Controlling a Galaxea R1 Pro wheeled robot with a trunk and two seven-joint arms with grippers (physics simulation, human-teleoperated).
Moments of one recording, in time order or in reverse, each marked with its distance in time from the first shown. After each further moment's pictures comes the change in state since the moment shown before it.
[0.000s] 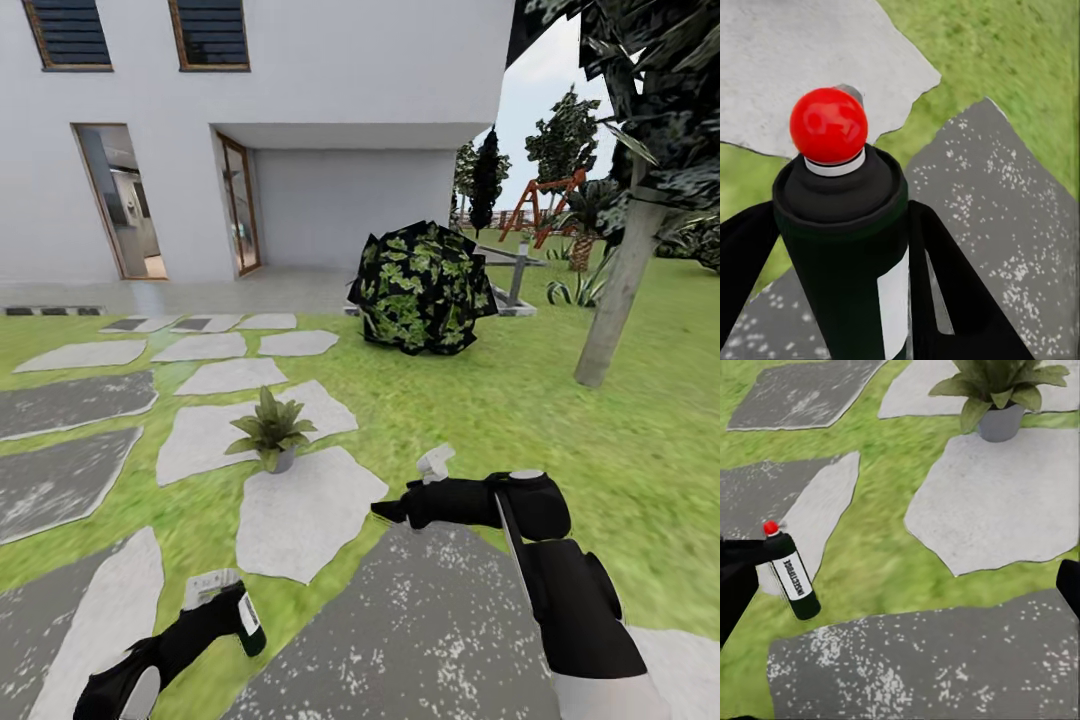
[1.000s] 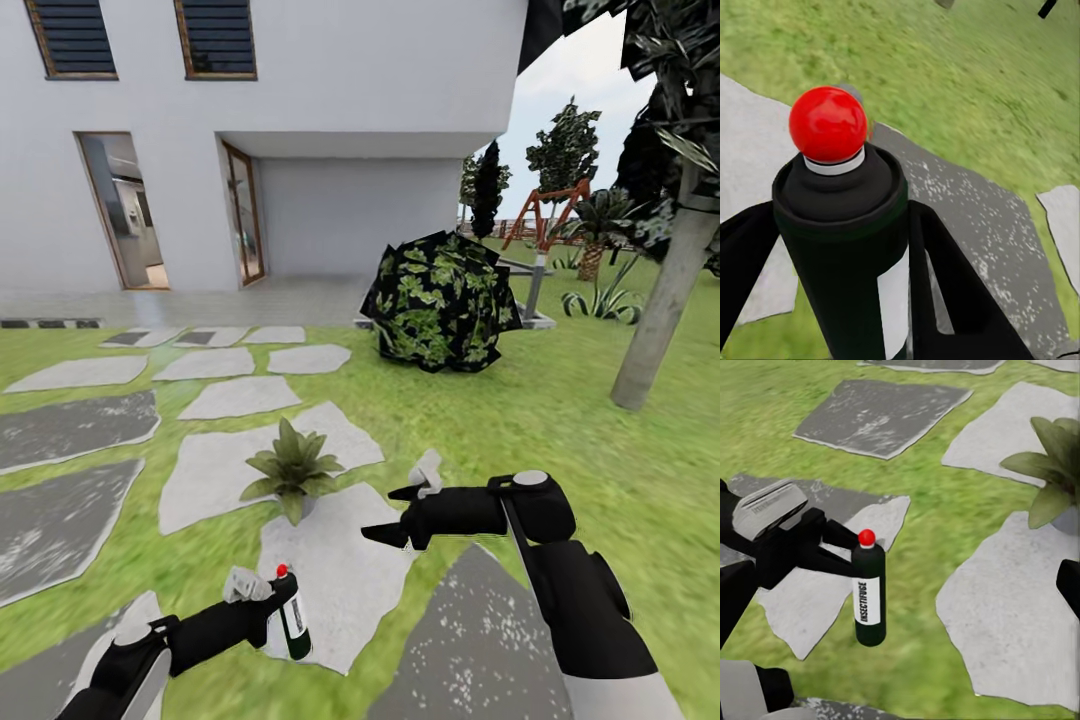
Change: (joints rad) left arm -0.073 0.085 -0.152 0.030 -0.126 -0.044 -0.497; right arm 0.001 -0.048 0.028 0.009 0.013 -0.140 0.276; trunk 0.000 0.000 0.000
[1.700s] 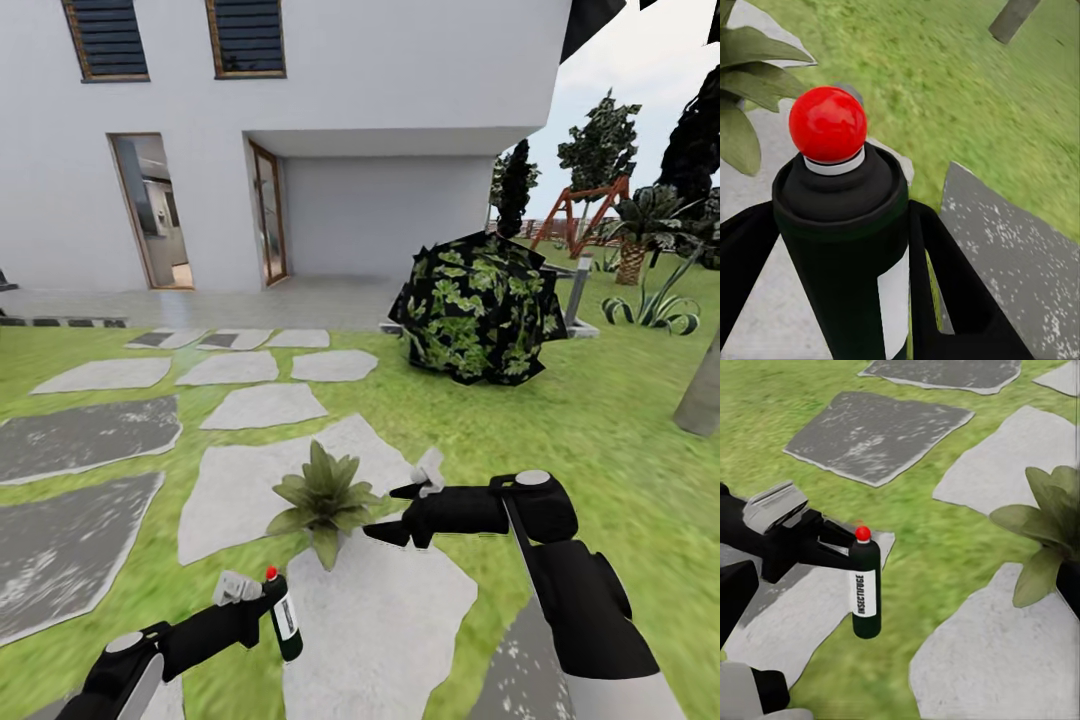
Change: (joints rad) left arm 0.000 -0.007 0.049 0.061 0.013 -0.018 0.008; right arm 0.000 -0.002 -0.006 -0.005 -0.001 -0.003 -0.004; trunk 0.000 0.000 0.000
